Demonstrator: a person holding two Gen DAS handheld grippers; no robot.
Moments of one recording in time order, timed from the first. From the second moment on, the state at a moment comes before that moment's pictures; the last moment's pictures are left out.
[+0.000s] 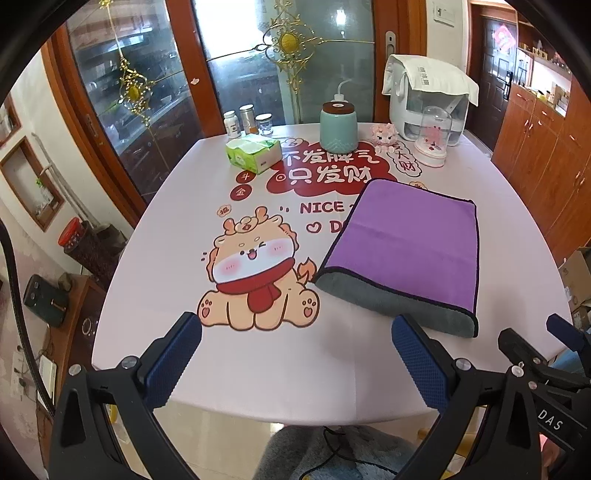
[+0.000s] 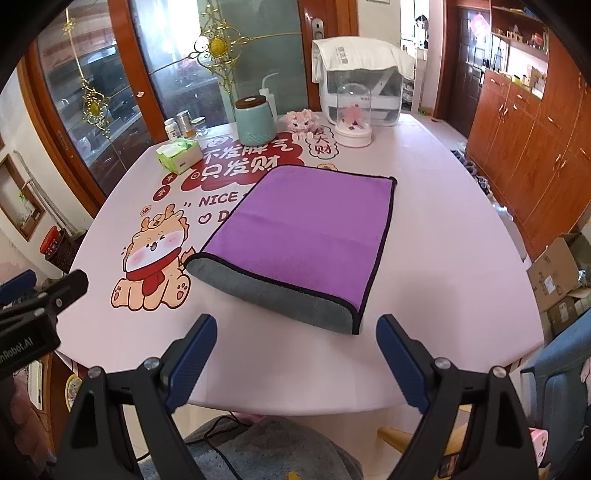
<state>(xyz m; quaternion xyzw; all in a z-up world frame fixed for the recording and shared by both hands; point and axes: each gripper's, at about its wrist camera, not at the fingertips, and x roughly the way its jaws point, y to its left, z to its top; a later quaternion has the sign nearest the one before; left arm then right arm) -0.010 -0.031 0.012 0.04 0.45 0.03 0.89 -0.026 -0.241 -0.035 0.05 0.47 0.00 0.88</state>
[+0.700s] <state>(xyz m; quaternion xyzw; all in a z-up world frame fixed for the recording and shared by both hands) 0.121 -0.038 -0.076 0.14 0.50 -0.14 0.84 0.023 -0.286 -0.093 0.05 0.50 -0.03 0.86</state>
